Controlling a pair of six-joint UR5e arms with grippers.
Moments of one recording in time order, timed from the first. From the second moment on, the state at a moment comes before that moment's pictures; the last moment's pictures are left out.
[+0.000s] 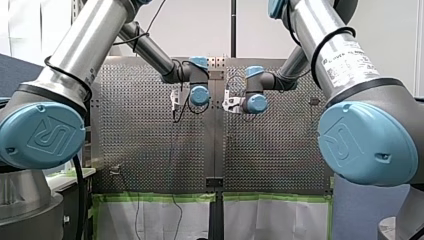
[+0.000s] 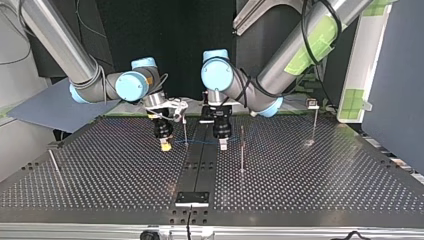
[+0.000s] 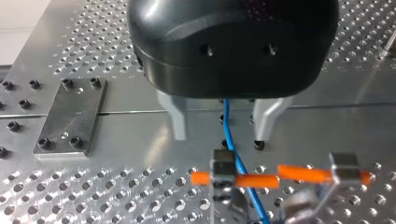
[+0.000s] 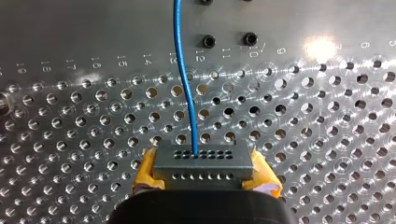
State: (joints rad) left arm -0.54 -2.03 -1.52 -2.64 -2.18 -1.50; right arm 2.11 -0.96 1.38 -0.41 1.53 1.65
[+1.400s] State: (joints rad) left arm -0.55 -2.03 -1.56 -2.67 -2.11 -1.54; right arm 2.12 -0.96 1.38 -0.32 1.56 1.63
